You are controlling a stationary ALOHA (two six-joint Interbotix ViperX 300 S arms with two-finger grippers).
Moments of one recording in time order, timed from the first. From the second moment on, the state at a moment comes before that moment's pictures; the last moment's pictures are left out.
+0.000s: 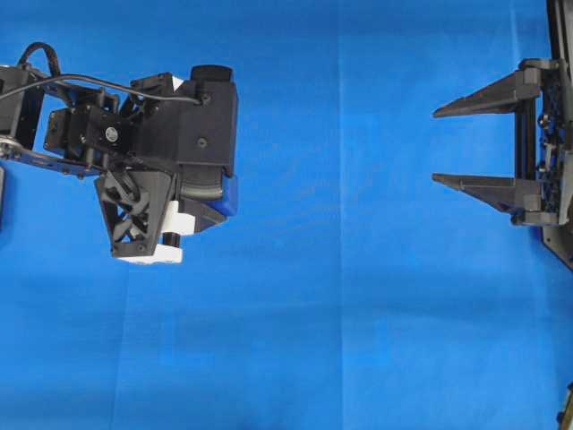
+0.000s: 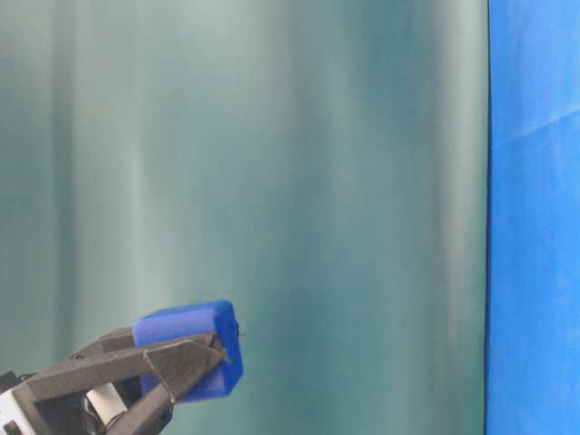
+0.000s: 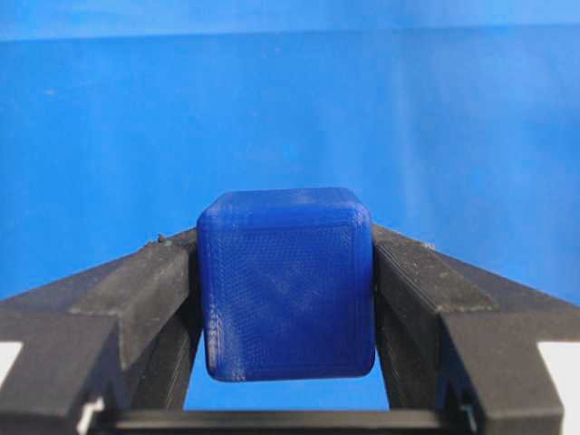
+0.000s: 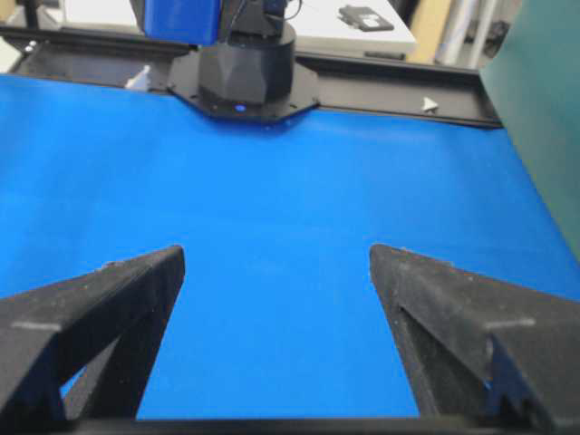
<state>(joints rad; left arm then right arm) -0.08 -0.21 0.22 0.01 0.87 -0.06 -0.04 -0.87 1.12 0.00 -0.22 0.05</state>
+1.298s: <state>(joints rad) -0.08 -0.48 0.67 0.01 -0.07 -0.02 -0.04 -0.87 1.12 0.00 -0.22 0.05</state>
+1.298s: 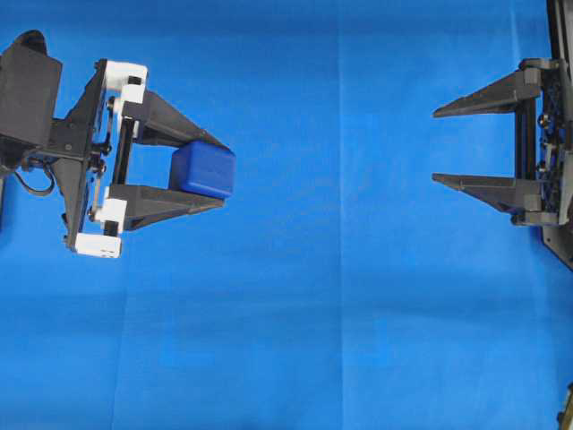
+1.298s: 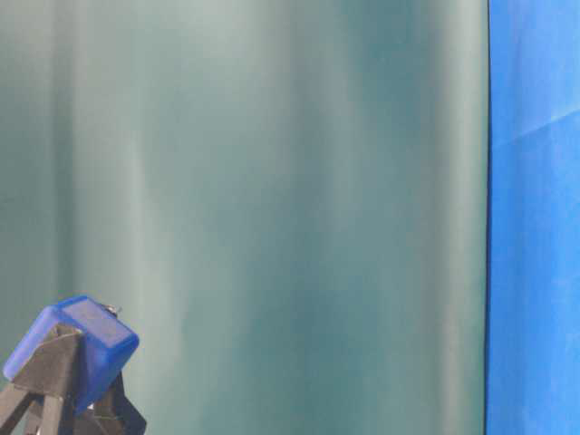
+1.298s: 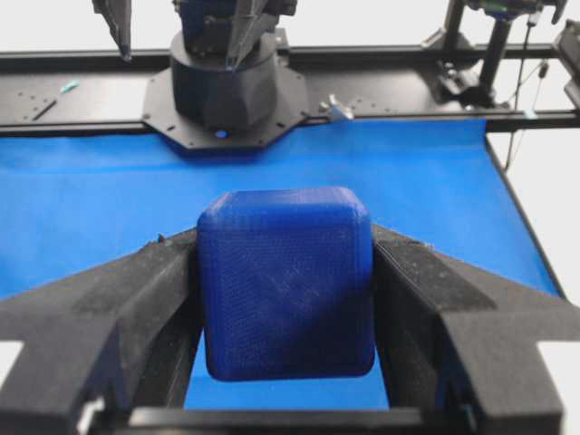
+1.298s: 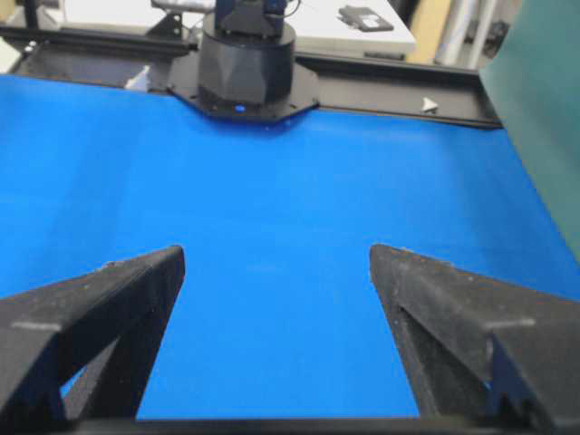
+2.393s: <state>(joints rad) -0.08 -0.48 0.68 0.01 -0.07 -0.02 -0.04 -0.88 0.99 -0.53 -0.18 -0.48</state>
